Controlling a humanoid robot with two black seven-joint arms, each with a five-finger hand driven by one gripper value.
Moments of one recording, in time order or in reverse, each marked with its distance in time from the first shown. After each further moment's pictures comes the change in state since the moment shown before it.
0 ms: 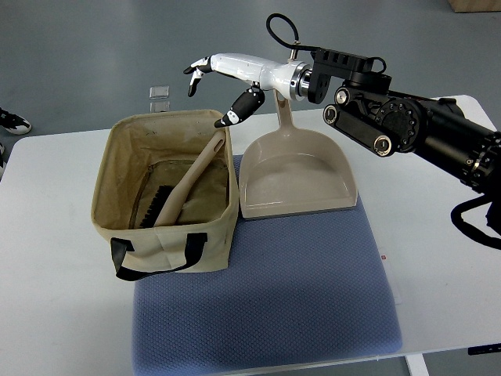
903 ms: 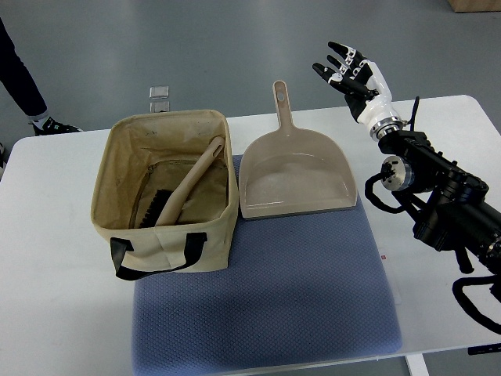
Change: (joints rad) left arm 0.001 0.000 0.000 0.000 0.000 0.000 0.000; right arm -0.405 -0.025 0.499 -0.017 0.862 -0.053 -0.004
